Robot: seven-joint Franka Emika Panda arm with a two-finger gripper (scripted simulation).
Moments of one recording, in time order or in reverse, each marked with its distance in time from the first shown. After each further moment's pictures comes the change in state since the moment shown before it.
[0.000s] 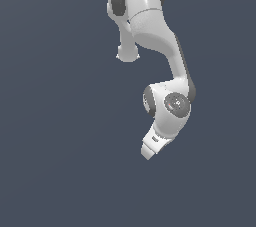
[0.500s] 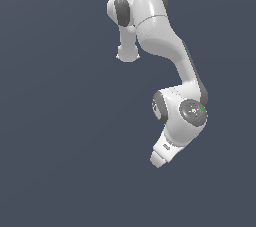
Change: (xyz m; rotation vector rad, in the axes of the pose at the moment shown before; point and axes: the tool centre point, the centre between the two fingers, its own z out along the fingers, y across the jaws) arm 0.041 -0.004 -0.004 0.000 0.000 -0.001
